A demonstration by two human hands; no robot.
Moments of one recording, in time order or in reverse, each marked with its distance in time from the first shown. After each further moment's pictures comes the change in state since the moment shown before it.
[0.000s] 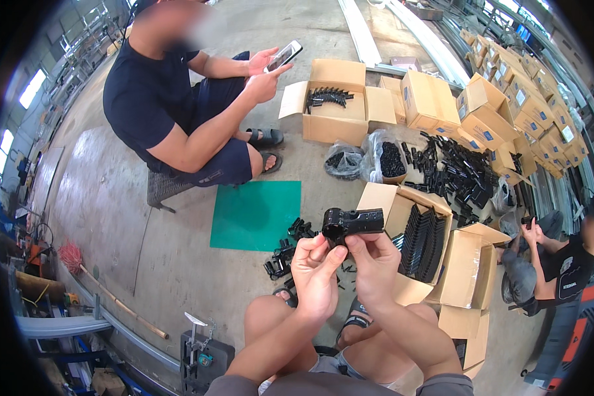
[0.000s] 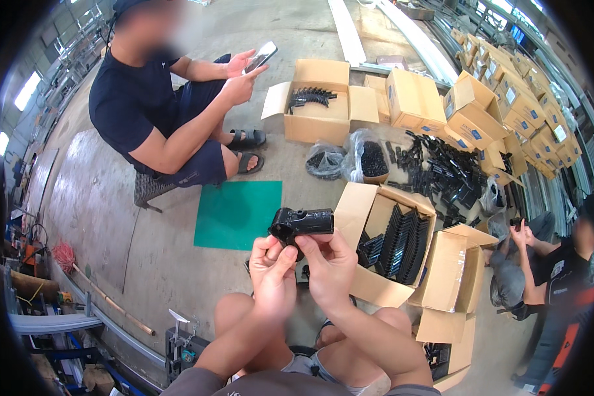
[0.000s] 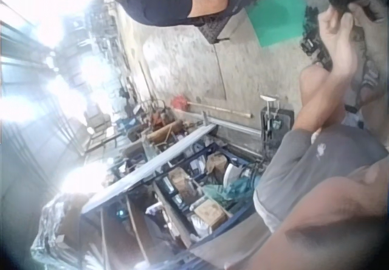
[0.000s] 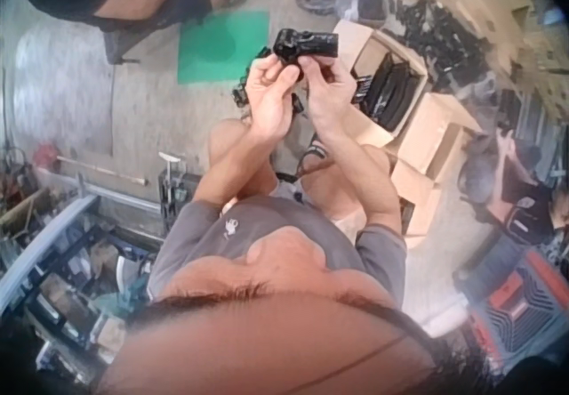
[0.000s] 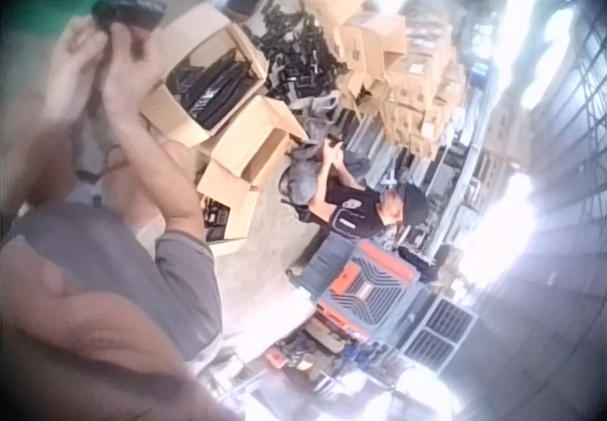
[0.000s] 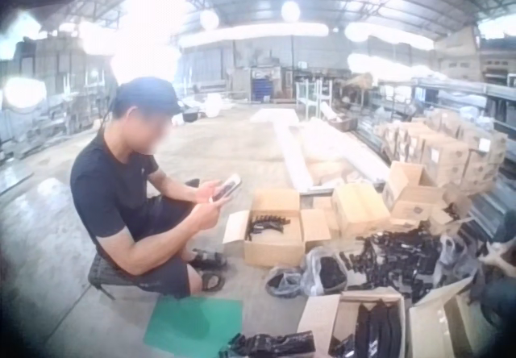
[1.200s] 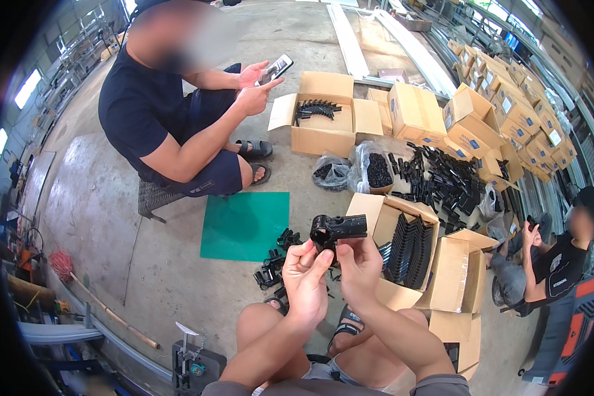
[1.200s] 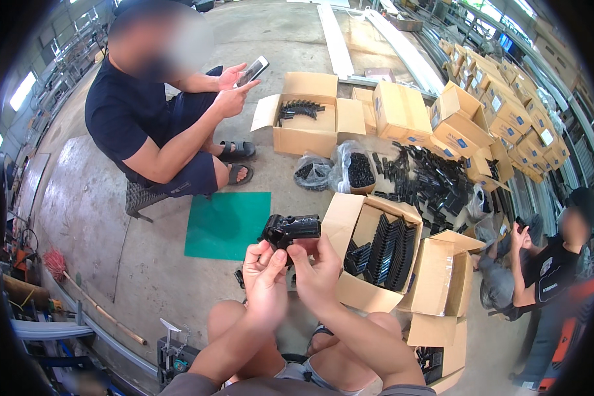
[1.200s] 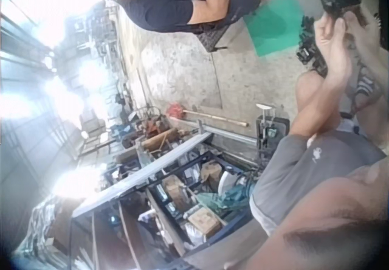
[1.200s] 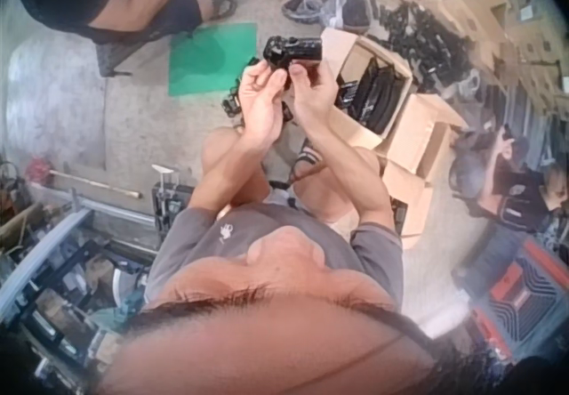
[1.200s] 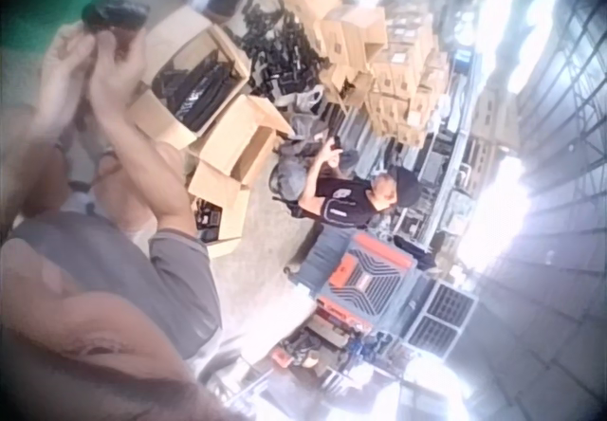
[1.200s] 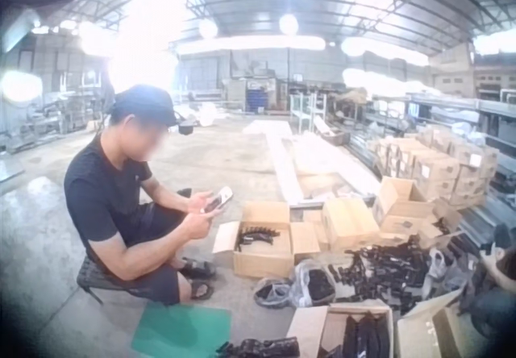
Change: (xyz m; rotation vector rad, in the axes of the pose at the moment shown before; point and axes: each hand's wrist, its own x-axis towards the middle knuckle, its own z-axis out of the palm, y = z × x) left_hand 0.002 0.004 0.002 0.027 0.029 -0.030; right_hand 0.001 0.007 0.000 -0.193 0.023 -0.119
